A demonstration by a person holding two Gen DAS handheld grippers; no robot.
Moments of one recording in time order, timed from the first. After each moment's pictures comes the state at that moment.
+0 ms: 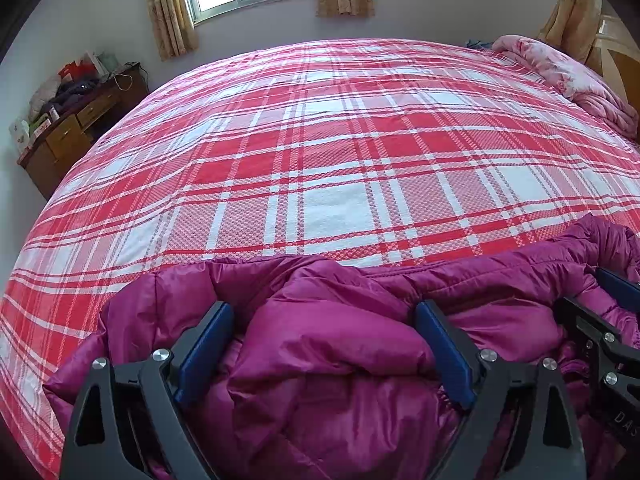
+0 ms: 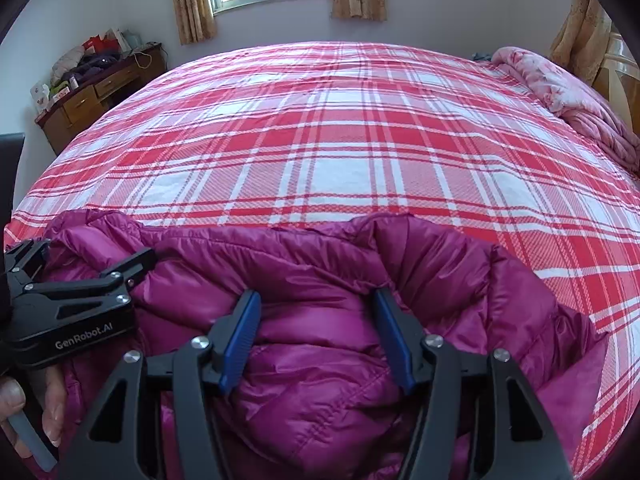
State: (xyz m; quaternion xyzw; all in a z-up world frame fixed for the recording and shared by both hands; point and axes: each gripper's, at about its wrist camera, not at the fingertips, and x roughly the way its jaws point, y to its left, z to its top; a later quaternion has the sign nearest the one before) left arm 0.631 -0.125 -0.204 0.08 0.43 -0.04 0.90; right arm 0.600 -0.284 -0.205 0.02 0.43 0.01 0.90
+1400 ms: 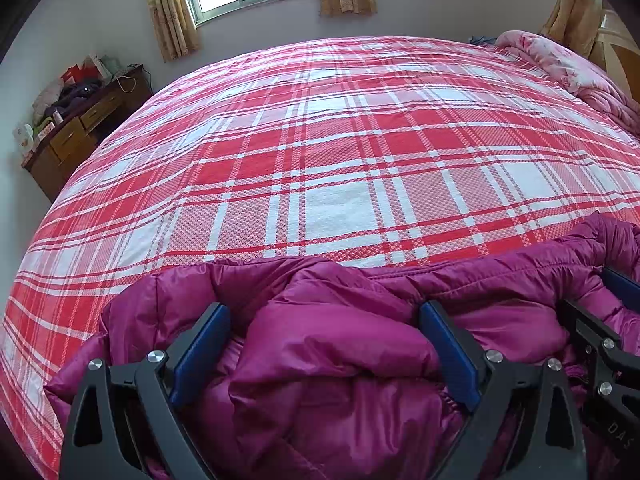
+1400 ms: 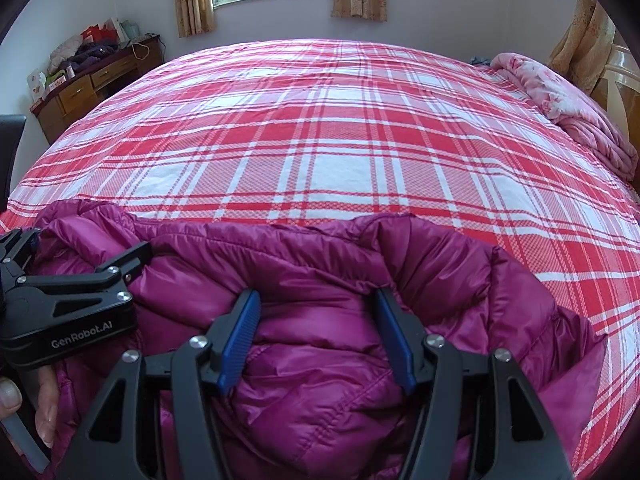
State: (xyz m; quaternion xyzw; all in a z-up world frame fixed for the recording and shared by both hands) left arm 0.635 -0.127 -0.206 0.09 0.43 -0.03 0.90; right arm 0.604 -0.280 -0.208 0.00 0.44 0.01 0.90
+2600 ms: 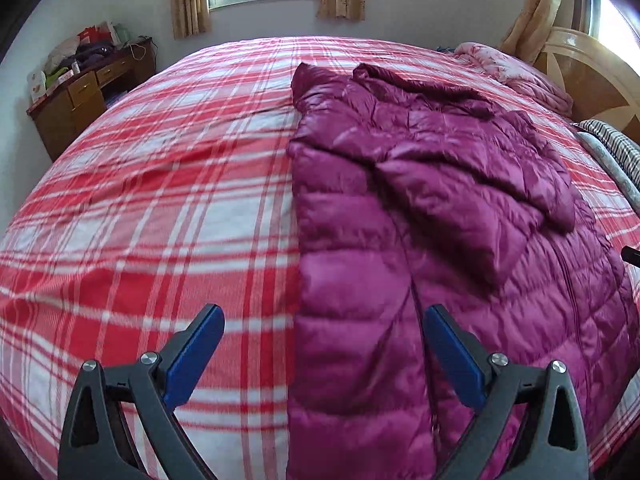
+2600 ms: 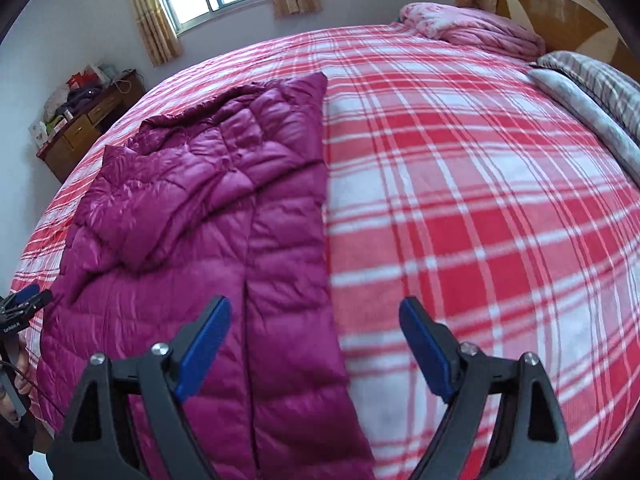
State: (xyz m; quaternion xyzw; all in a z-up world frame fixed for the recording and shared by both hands) left arm 0.281 0.032 -0.189 0.03 0.44 -0.10 0.89; right arm 0.256 -0.380 -0.171 0.12 0.45 -0.03 0.88
